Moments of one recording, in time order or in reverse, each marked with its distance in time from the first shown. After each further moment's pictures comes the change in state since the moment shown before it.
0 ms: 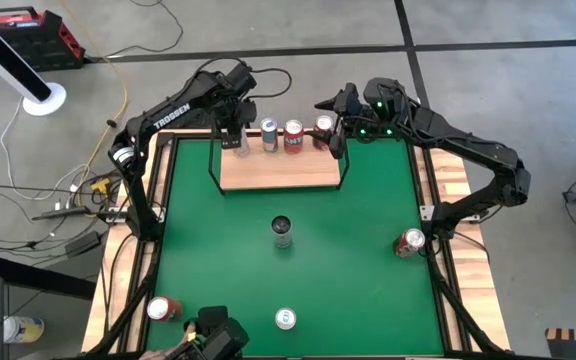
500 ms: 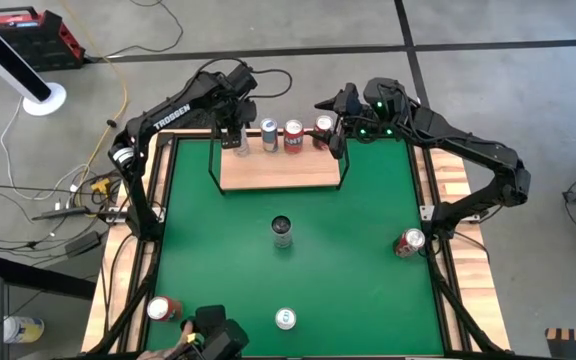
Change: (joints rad) left arm -0.006 -0.001 0.001 -0.001 -0.055 -0.014; right arm 0.000 0.000 0.000 0.000 0.000 0.000
